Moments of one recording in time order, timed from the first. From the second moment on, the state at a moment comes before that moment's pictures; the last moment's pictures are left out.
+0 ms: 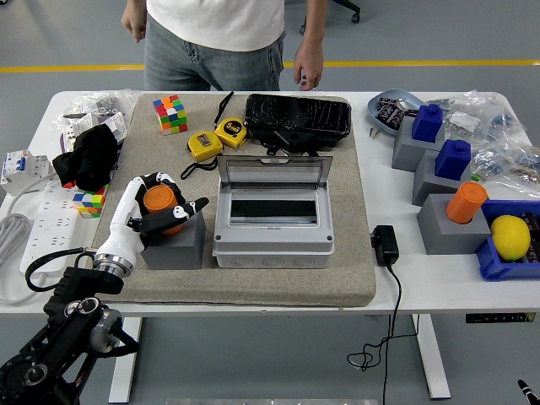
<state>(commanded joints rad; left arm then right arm) -0.08 0.05 -1.24 -1.35 1.16 0.13 -0.13 0.11 -0.21 0.75 0.21 -0.71 -0.19 0.06</state>
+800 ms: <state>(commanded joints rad) -0.13 0.08 -1.24 -1.51 1.14 0.19 -0.12 0.11 -0.22 0.74 0.21 -0.70 -0.19 0.06</state>
